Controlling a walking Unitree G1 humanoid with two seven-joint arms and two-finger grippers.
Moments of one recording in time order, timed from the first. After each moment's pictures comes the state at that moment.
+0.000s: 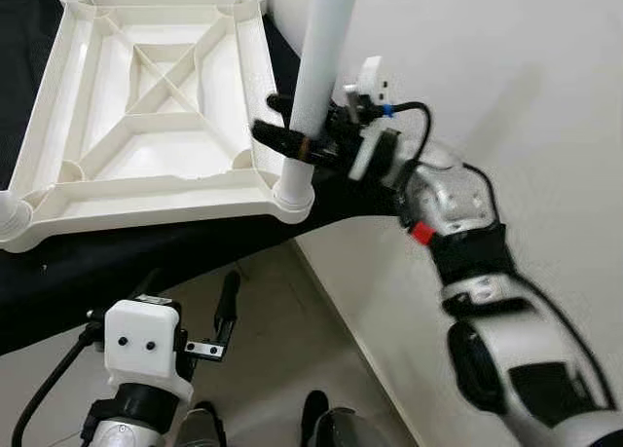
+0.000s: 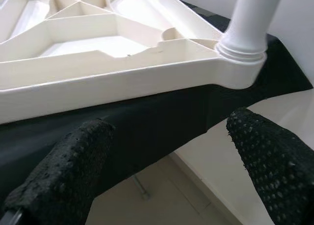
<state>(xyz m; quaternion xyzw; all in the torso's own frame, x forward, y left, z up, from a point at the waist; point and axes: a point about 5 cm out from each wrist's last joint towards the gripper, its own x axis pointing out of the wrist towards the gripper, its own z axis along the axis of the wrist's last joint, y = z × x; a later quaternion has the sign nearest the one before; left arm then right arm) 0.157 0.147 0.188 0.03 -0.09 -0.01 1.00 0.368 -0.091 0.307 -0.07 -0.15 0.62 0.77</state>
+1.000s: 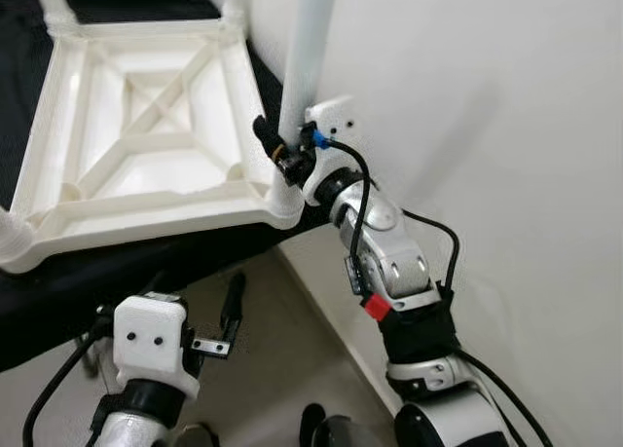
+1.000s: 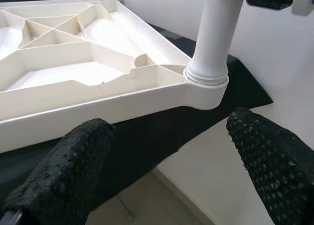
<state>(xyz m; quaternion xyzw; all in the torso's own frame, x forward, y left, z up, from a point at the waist) 0.166 0.143 0.188 0.02 -0.09 -0.03 1.00 0.343 -0.025 0.265 -0.01 -0.13 0.32 0.94</state>
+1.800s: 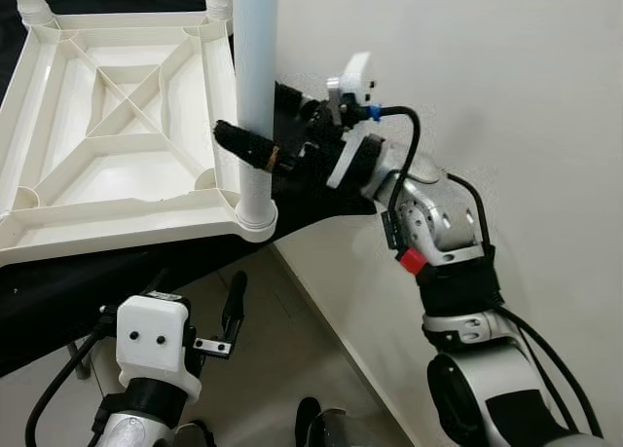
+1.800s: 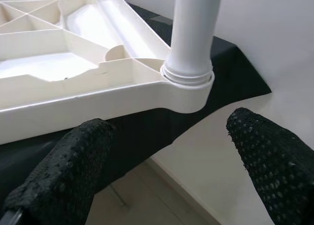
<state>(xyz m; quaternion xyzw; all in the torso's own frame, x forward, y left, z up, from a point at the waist) 0.163 0.141 0.184 0.02 -0.08 -0.03 1.00 0.341 -0.049 0.305 -0.02 -0.17 0.60 0.78</state>
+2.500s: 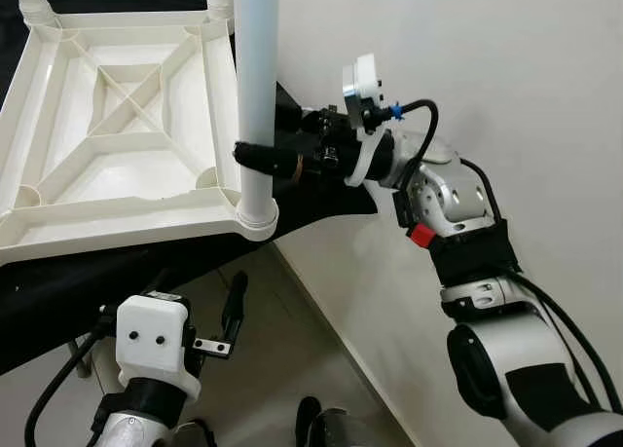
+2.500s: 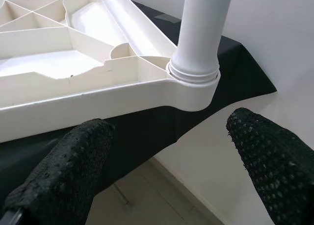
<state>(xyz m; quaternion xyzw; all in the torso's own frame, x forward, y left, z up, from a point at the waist) 0.163 0.142 0.184 0.02 -0.08 -0.03 1.00 0.350 -0.067 0.311 -0.05 -0.16 0.67 0.73</state>
